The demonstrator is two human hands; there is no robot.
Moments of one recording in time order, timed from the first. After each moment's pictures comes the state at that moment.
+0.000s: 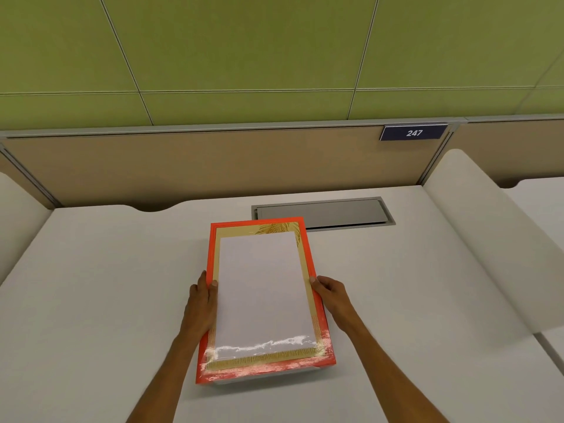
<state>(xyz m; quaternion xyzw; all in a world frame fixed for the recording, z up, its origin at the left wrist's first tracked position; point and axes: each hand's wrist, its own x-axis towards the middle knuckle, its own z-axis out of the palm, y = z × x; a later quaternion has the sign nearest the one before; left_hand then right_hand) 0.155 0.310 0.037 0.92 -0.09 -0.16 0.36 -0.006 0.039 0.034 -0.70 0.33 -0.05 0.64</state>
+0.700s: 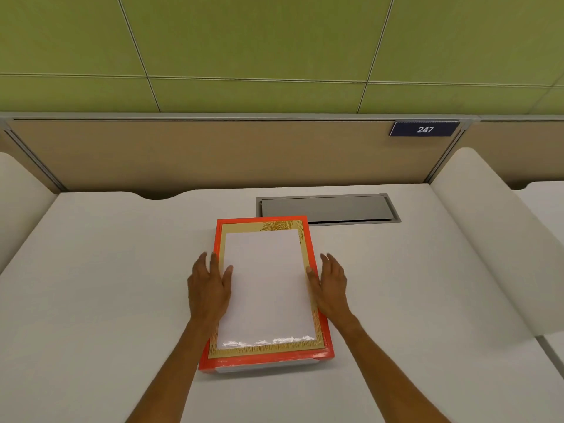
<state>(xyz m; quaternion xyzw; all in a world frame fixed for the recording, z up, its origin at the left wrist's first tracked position) 0.153 0.293 0.033 0.96 -0.16 0.02 0.21 0.010 0.055 0.033 -0.89 0.32 -0.08 0.32</state>
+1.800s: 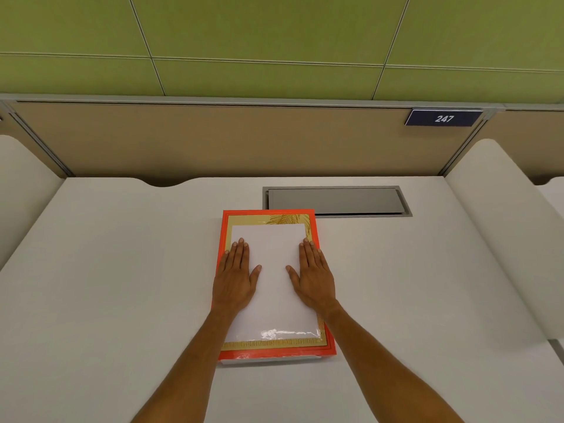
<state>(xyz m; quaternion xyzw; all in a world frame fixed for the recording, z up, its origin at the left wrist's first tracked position) 0.150 0.261 0.003 0.96 -0.27 -0.03 0.11 0.047 0.073 0.002 -0.97 0.21 -0.04 0.12</state>
